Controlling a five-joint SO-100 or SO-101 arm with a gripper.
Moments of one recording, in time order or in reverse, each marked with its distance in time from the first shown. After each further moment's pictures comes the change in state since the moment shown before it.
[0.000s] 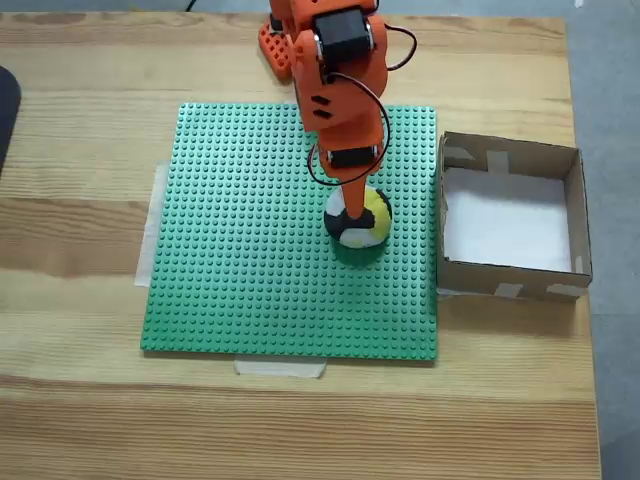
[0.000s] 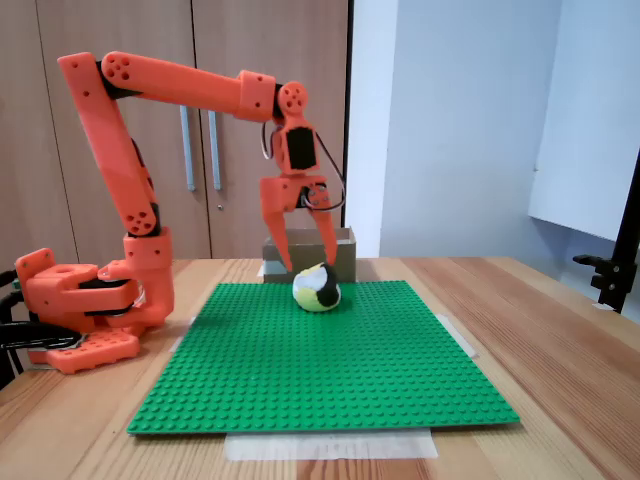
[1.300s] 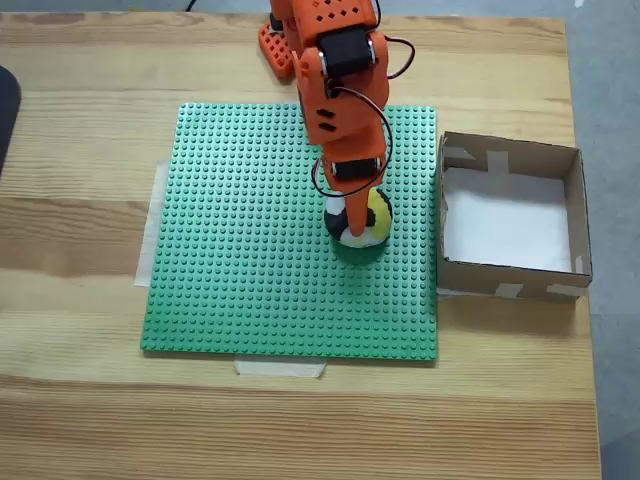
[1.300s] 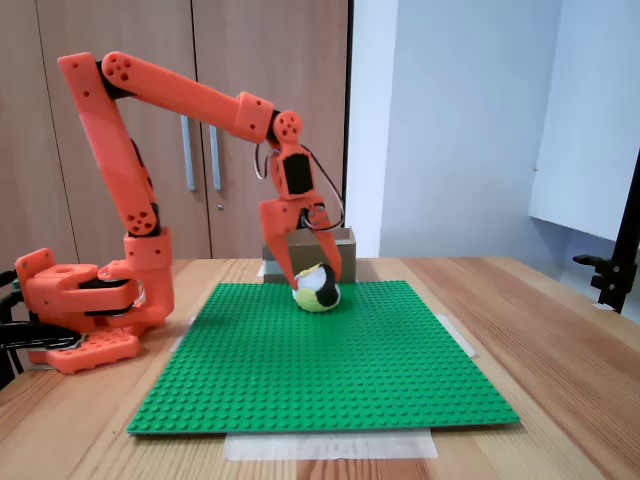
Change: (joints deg) arm -0.8 0.0 9.3 -12.0 -1.1
